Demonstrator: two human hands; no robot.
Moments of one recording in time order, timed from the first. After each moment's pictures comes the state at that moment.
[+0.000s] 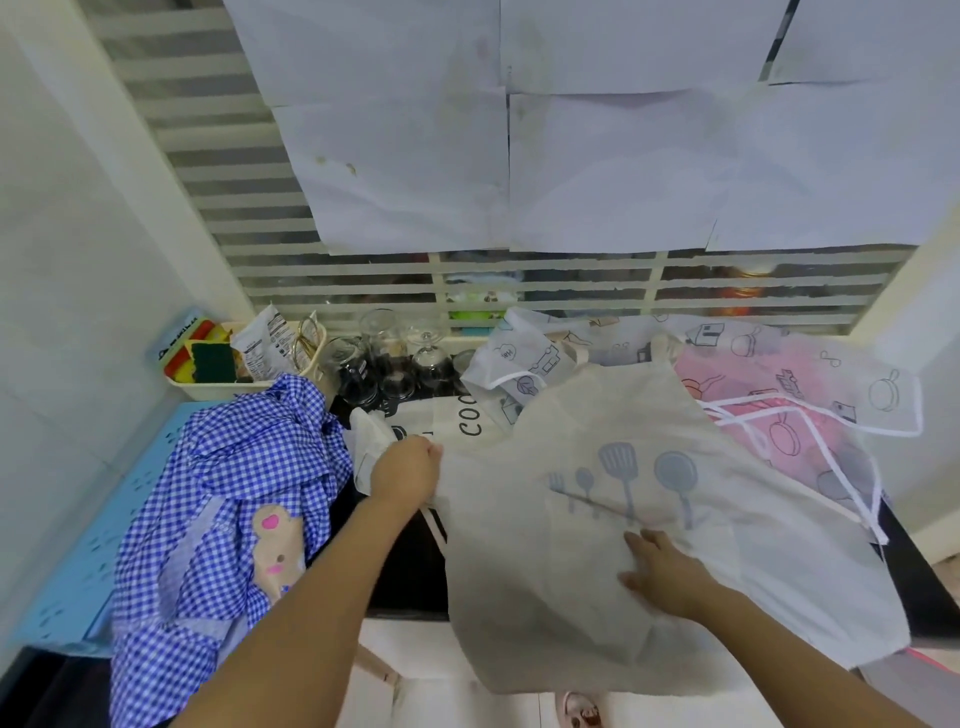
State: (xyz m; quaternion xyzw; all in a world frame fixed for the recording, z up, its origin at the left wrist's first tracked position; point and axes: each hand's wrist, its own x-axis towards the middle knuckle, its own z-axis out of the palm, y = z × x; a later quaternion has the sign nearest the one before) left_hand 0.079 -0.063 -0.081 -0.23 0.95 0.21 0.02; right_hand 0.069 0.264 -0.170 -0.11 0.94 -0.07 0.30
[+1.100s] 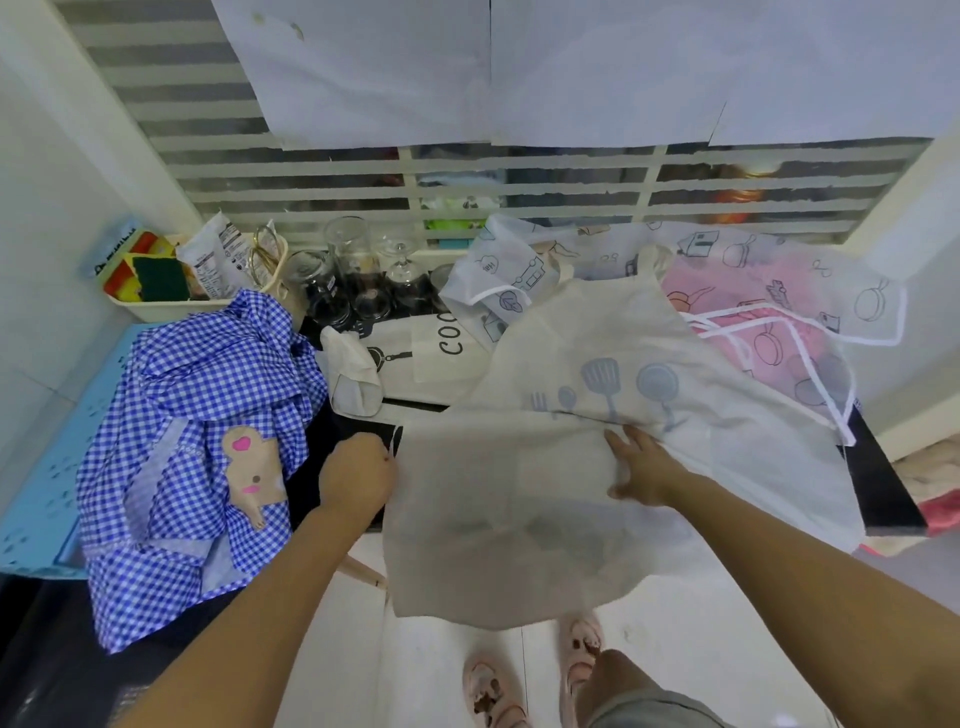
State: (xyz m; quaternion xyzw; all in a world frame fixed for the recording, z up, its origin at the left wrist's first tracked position) left_hand 0.160 -0.068 -0.121 -0.25 0.95 0.20 0.06; right_hand 0.048 0.262 -0.179 -0.13 0.94 -0.04 0.32
